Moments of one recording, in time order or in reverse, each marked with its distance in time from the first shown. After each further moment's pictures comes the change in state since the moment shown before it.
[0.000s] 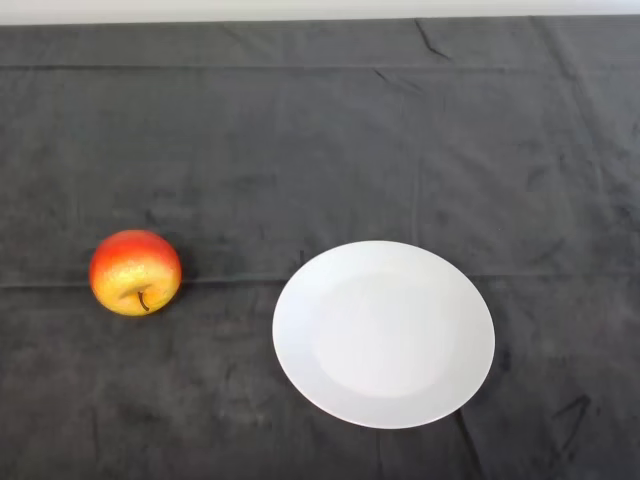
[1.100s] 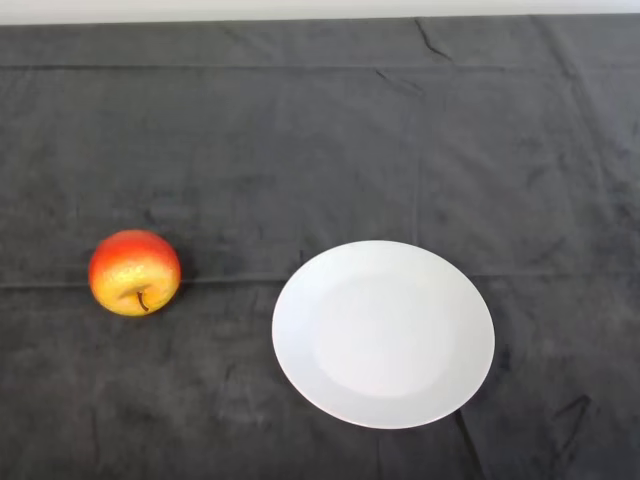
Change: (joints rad) left arm -0.050 -0.074 -0.051 0.000 0.104 -0.004 -0.025; right arm 0.000 0.000 0.000 0.000 0.000 0.000 0.000
